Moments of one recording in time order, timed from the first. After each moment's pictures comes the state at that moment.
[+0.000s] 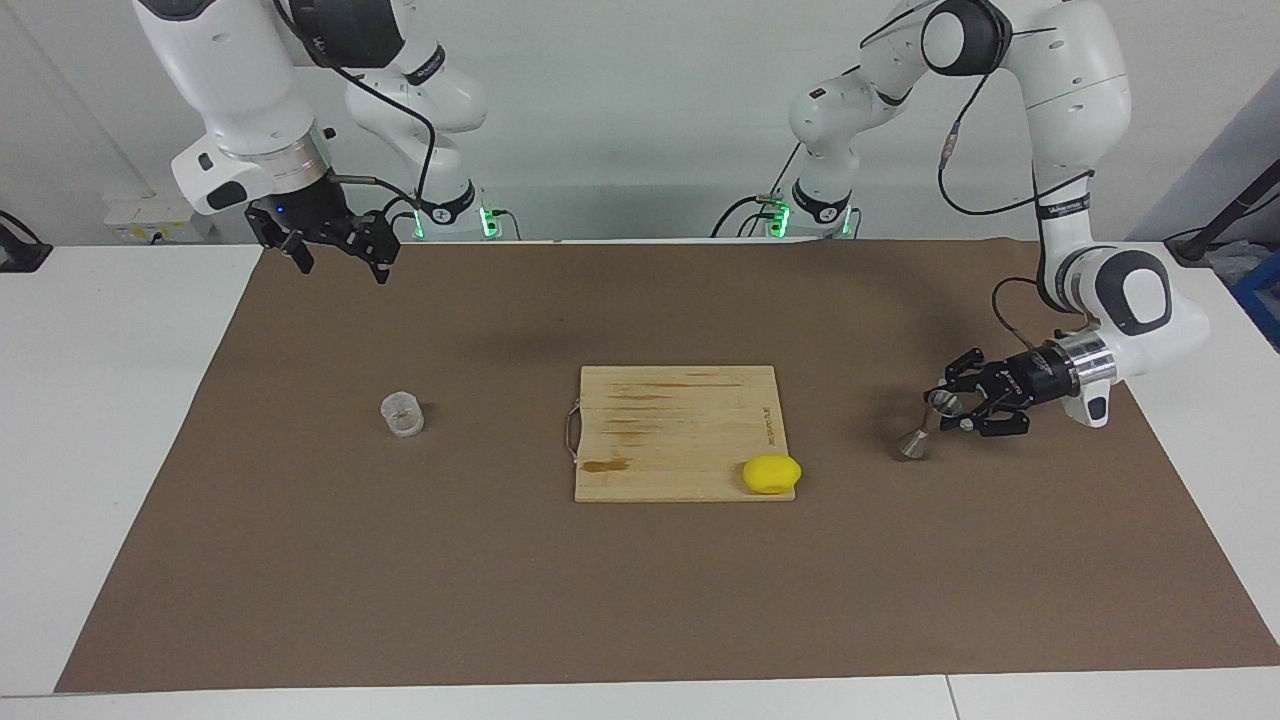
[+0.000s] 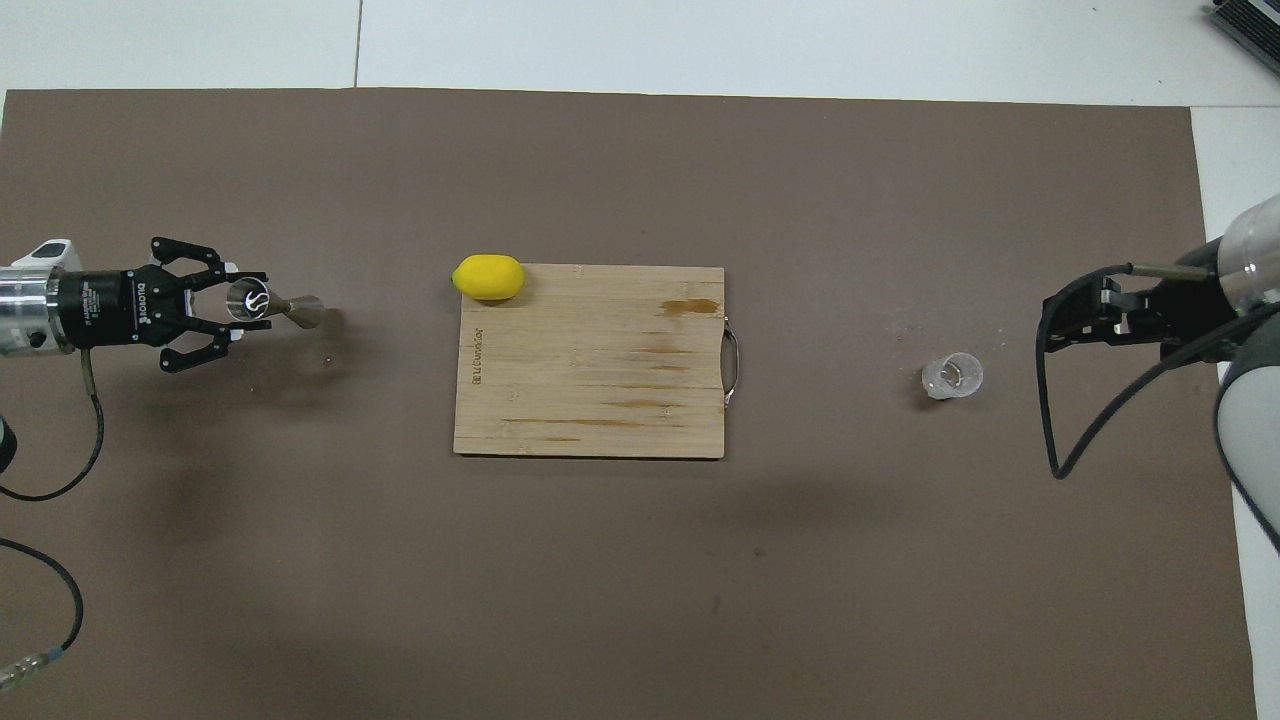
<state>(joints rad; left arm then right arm) 0.36 0.44 -0.06 -1.80 -1.13 1.63 -0.76 -0.02 0.00 0.10 -1.58 -0.03 1.51 0.25</state>
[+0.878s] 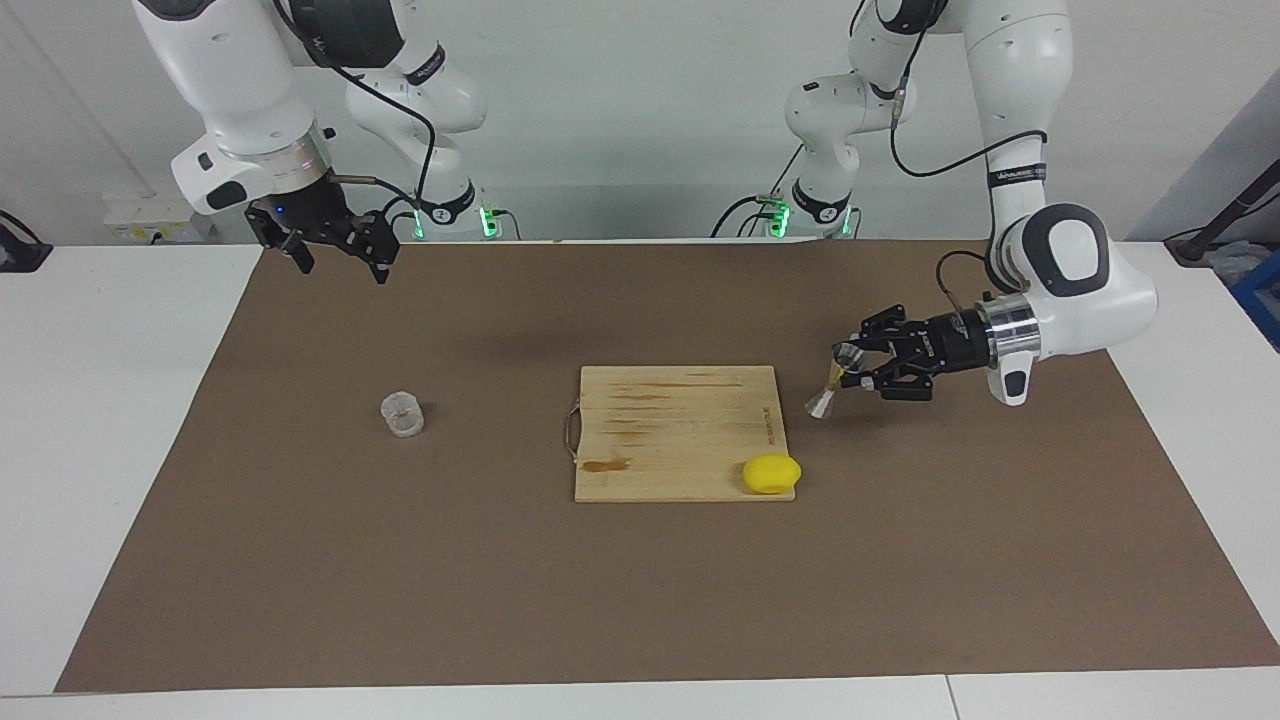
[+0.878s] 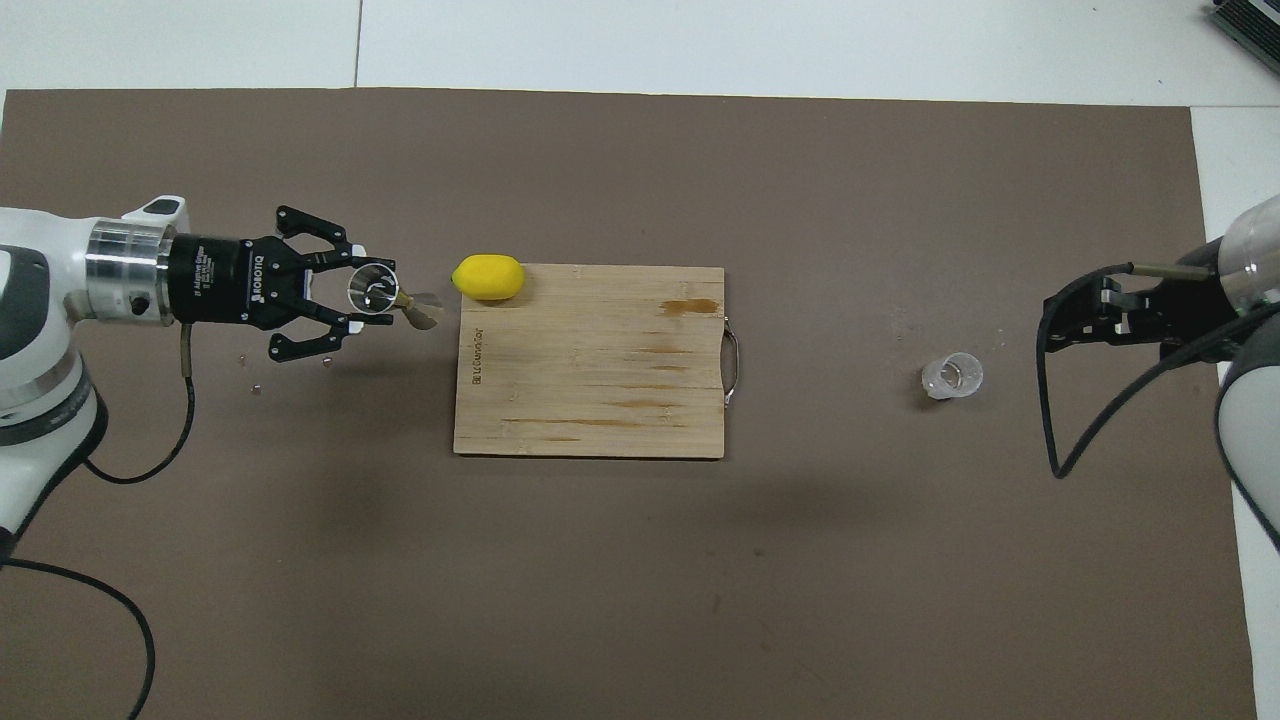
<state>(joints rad) 0.09 0.24 -0.07 -1.88 -1.22 1.70 -0.96 -0.02 0.00 0.10 -1.58 -0.03 1.51 0.26</state>
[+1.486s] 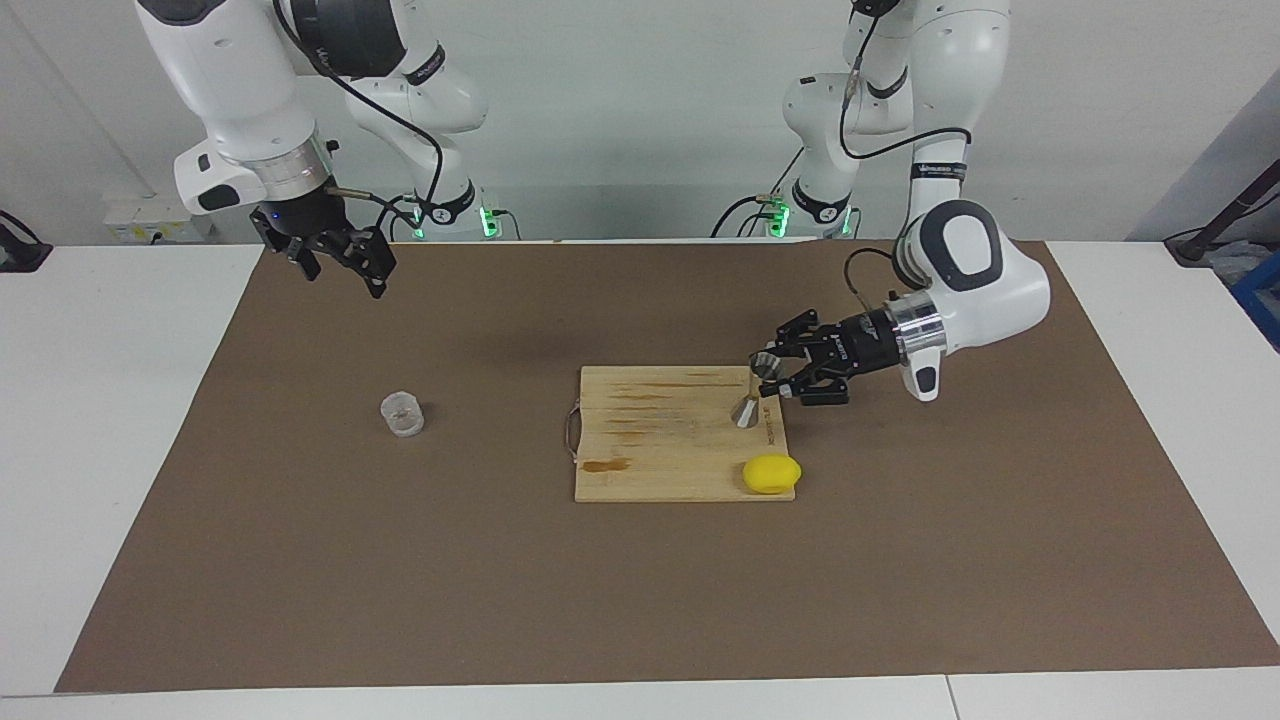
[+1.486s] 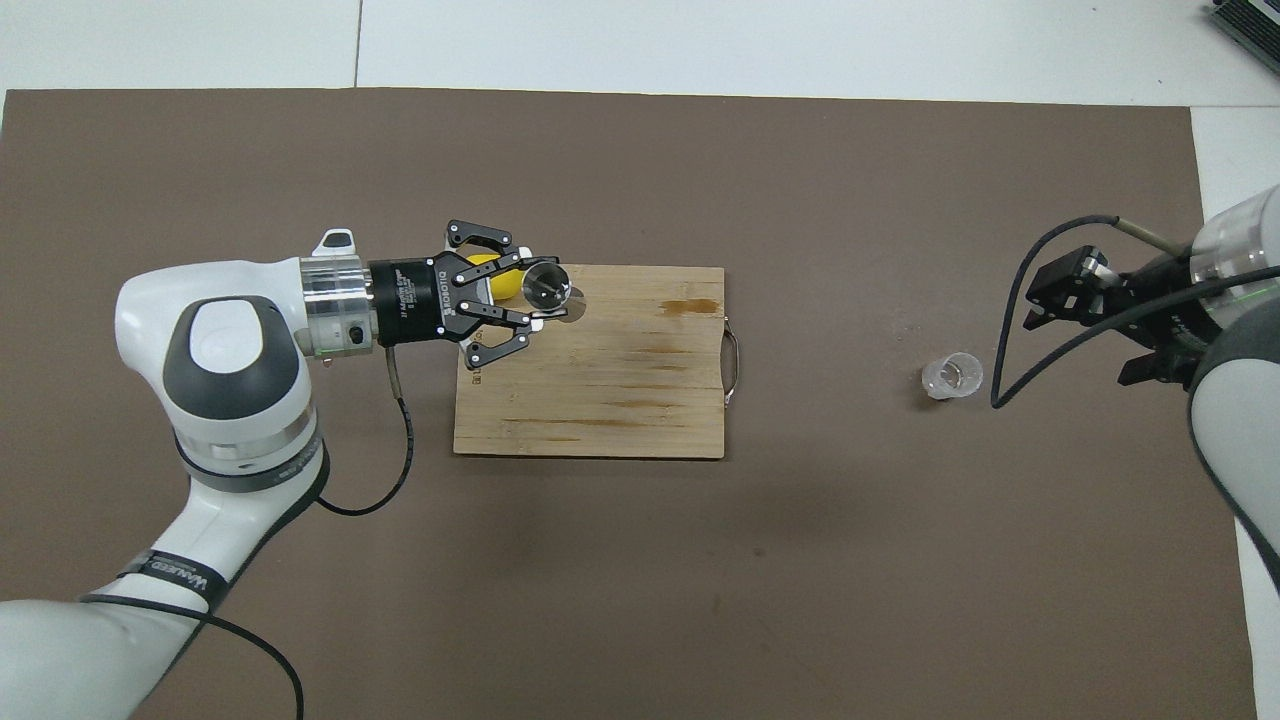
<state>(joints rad) -0.26 0.21 -0.07 -1.99 -1.52 2.18 -0.96 -0.05 0.00 0.09 -1.66 0.04 1.59 0.72</state>
